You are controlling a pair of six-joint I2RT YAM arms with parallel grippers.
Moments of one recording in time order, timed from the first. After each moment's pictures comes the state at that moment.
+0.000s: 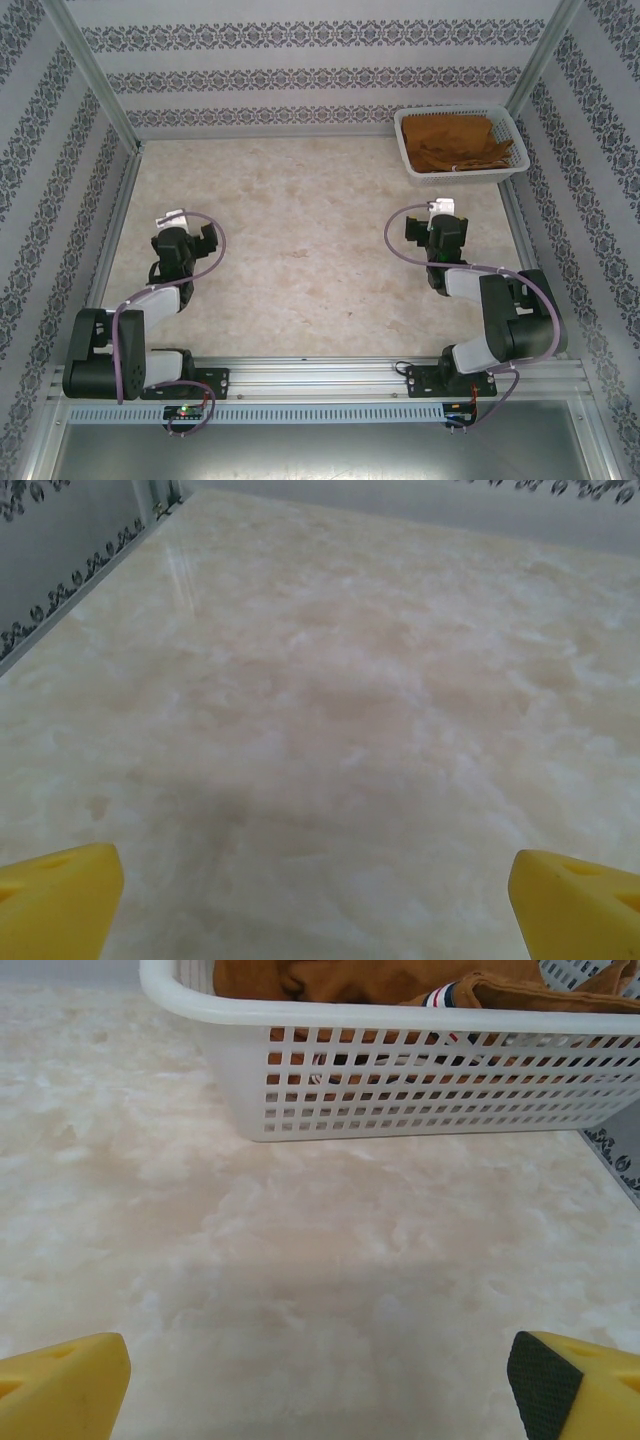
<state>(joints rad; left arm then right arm) 0.03 1.28 0.35 0.48 -0.21 -0.16 0.10 1.47 0.43 0.62 0.26 0.01</state>
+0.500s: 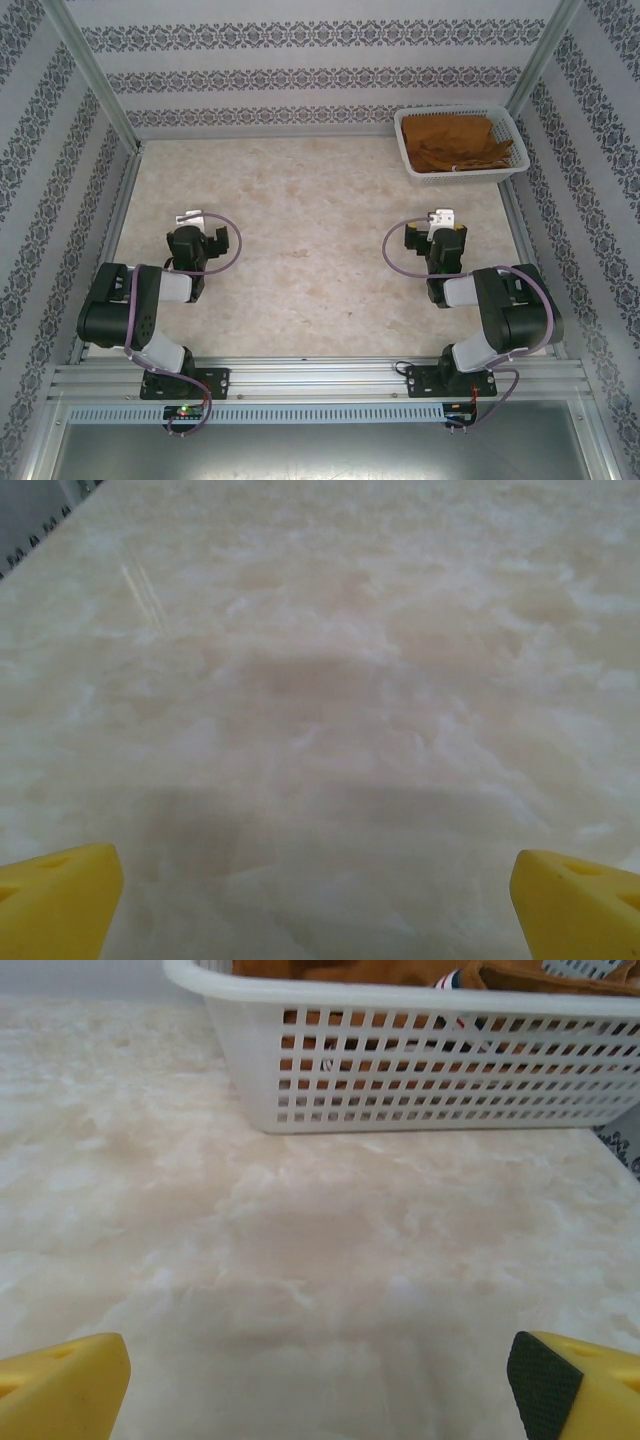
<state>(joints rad) -0.02 1.56 0.39 0.72 -0.21 -0.07 0.08 1.53 0.32 0.86 0.21 0.00</state>
